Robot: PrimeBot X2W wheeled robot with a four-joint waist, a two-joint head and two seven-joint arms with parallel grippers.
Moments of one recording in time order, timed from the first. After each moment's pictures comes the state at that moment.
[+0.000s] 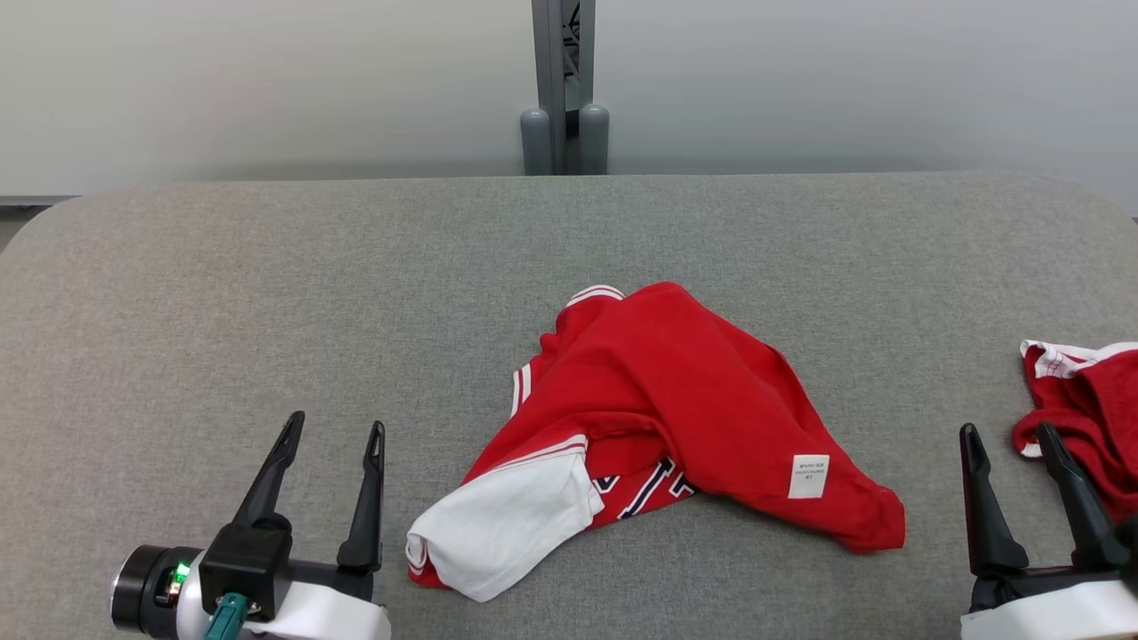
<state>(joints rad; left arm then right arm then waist) 0.03 0.22 -0.25 -0.02 -0.18 0.17 -0.18 0.11 -0.05 -0.09 -0.09 0.20 0.13 -0.11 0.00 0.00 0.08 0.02</state>
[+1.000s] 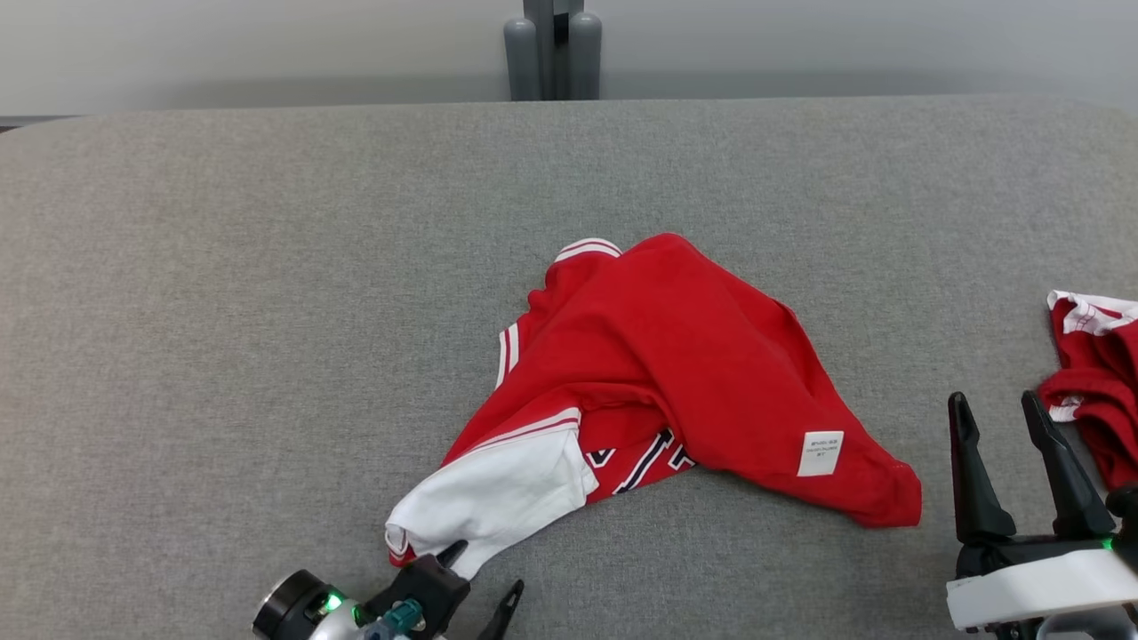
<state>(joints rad) 0.01 0.29 -0.54 0.02 -0.19 -0.05 0.23 0.04 -0.05 -0.07 -0.04 0.25 0.13 -0.13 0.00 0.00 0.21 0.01</state>
